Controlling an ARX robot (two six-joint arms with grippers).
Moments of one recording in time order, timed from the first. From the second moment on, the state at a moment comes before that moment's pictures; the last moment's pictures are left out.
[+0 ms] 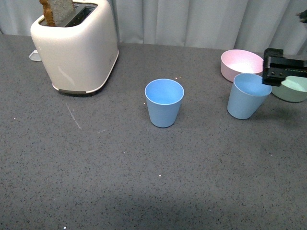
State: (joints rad) left arm 0.00 0.00 0.02 0.00 0.00 -0.01; right arm 0.06 1.97 1.08 -0.01 0.06 0.18
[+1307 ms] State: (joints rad) left arm 0.00 0.00 0.02 0.00 0.00 -0.01; right arm 0.18 1.97 1.27 -0.19 -0.18 0.41
